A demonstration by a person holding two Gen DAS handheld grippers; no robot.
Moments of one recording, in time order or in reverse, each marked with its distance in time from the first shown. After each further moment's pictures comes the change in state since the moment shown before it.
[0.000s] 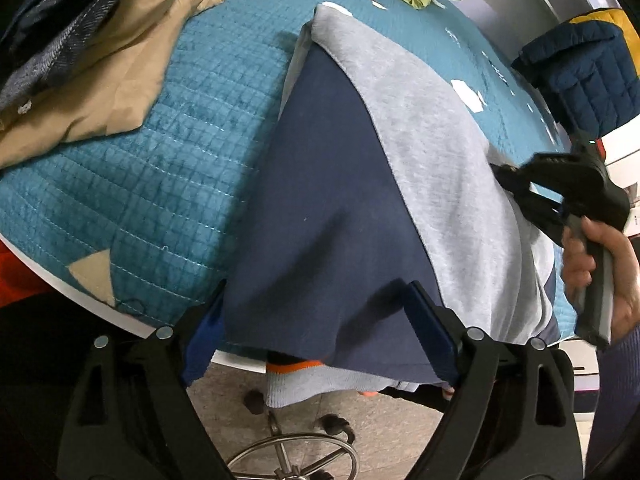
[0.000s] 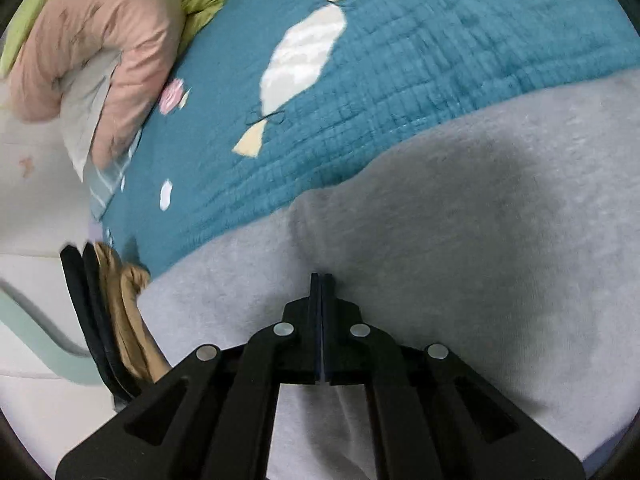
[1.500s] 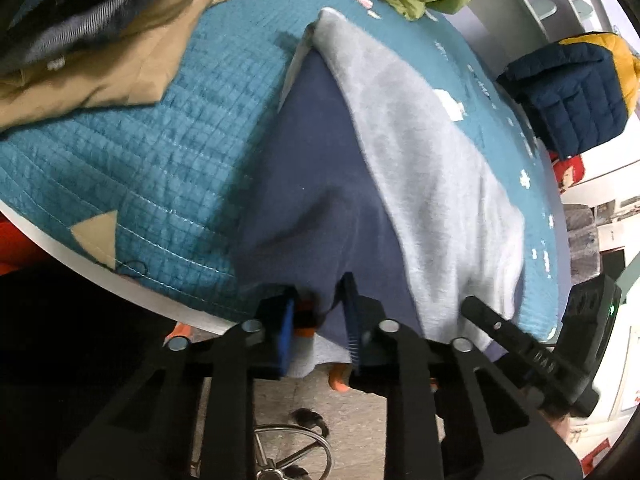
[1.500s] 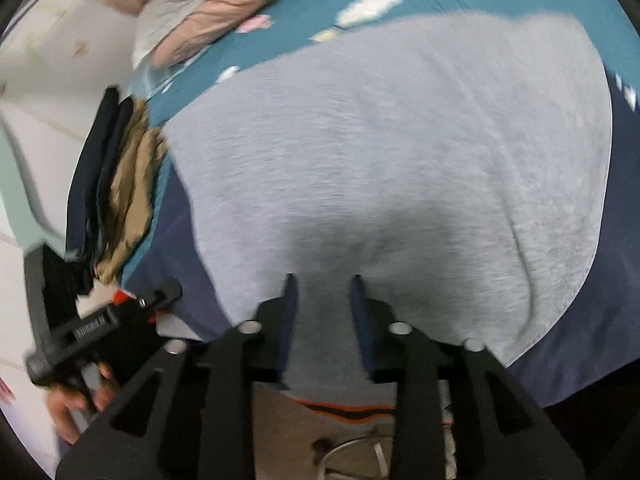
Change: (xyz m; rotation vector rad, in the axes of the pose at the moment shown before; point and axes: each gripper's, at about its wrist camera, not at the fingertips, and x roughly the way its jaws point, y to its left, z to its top) left arm -0.026 0.012 -0.013 -0.055 -0.015 -0.124; right arm -0.035 0.020 -0.180 -0.358 -0.149 -0.043
